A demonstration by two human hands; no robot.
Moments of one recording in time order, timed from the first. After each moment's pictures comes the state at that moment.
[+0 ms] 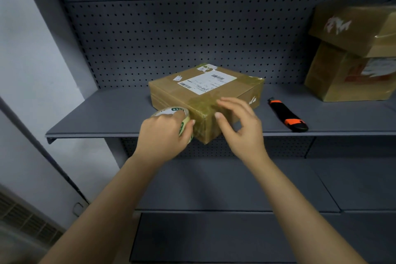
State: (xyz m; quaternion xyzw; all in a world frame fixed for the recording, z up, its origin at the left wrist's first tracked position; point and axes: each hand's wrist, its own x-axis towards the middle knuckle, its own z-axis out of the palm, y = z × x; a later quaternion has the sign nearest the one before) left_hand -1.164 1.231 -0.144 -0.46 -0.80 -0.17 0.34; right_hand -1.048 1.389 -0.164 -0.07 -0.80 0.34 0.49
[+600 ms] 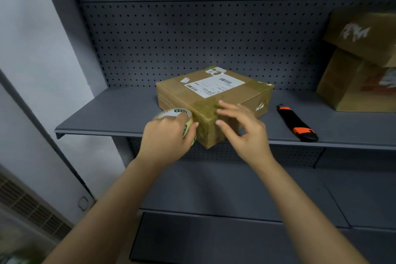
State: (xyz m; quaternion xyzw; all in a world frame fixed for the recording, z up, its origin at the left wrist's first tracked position) left_hand -1.165 1.232 -0.146 -0.43 -0.81 -0.16 0.35; right_hand -1.060 1.409 -0.171 0.04 -0.81 0.33 0.48
